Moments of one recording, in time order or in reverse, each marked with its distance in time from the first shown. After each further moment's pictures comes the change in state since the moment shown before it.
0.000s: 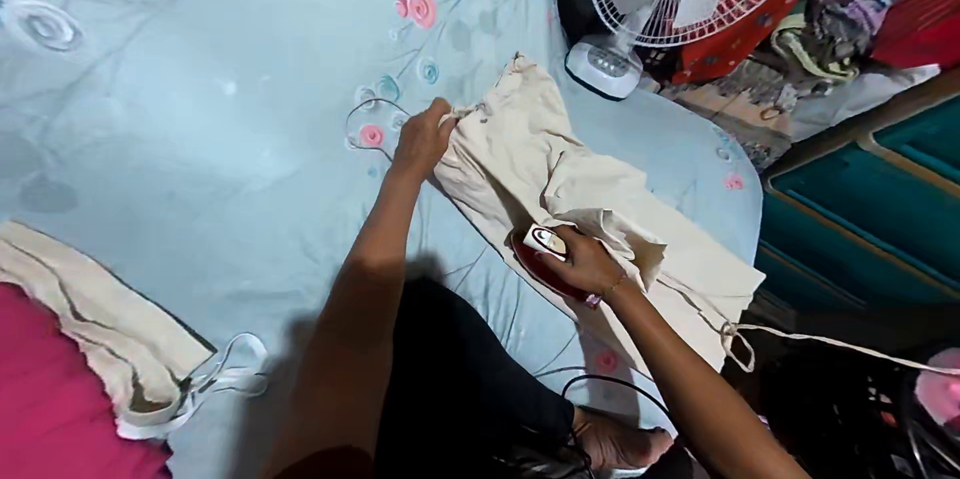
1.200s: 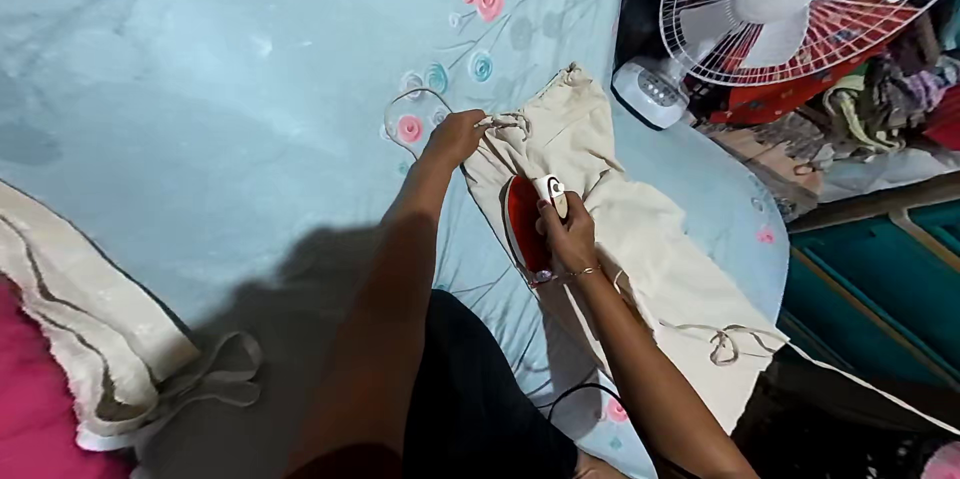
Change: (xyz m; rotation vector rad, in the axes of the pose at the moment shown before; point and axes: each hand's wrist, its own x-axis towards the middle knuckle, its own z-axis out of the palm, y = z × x) left_hand 0.034 -0.063 0.022 -0.143 -0.148 -0.098; right_hand 0.092 -0.065 0.035 0.319 0.422 0.054
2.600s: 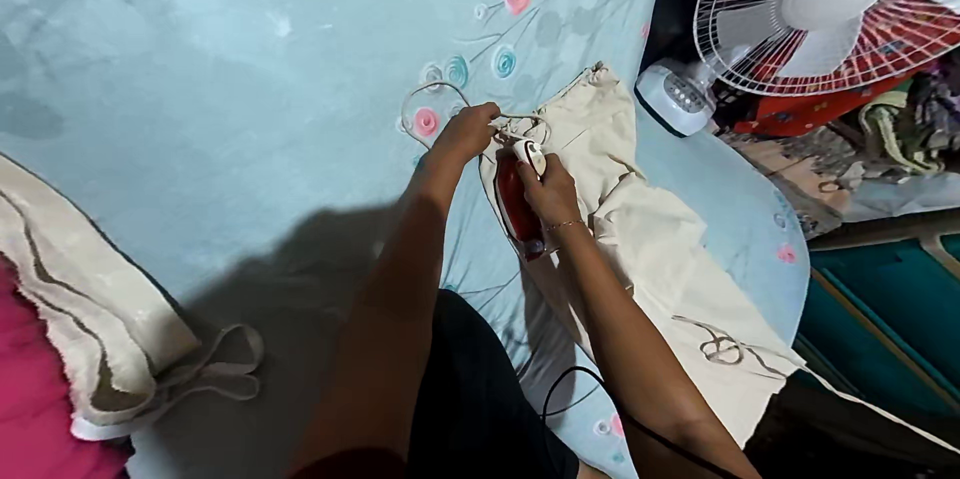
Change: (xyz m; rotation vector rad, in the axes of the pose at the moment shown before) left_hand 0.006 -0.012 -0.003 -0.019 -0.076 -0.090; right_hand 0.061 -0.043 0.040 -0.212 -0.165 0.077
